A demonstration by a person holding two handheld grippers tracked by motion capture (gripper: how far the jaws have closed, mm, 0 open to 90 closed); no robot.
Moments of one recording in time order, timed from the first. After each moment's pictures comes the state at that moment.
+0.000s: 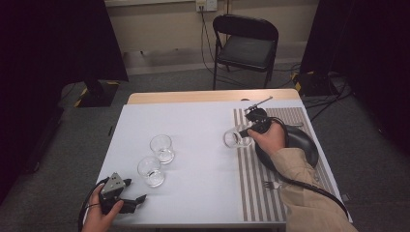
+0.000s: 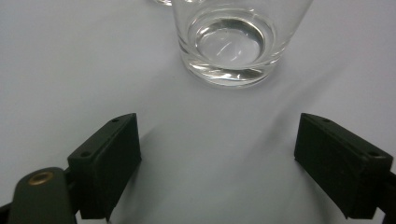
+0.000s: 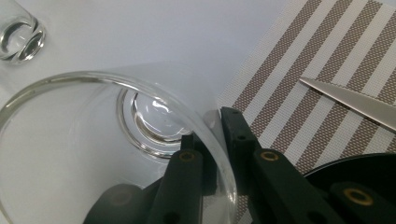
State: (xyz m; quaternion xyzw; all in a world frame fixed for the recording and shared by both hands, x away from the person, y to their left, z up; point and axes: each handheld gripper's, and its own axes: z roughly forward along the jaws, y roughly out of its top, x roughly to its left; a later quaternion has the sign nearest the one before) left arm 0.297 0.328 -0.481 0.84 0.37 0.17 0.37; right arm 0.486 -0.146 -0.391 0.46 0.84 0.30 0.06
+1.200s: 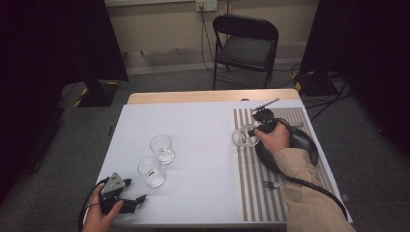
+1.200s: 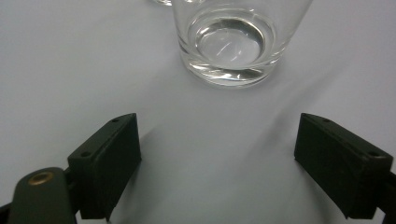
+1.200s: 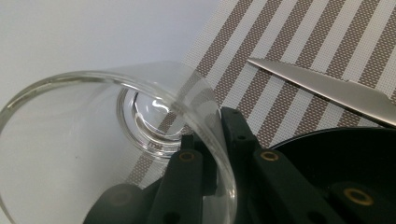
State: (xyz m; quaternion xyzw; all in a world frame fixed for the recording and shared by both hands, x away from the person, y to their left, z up) left arm 0.297 0.328 -0.481 0.84 0.37 0.17 0.37; right arm 0.498 -0.168 -0.410 0.50 0.82 0.27 0.08
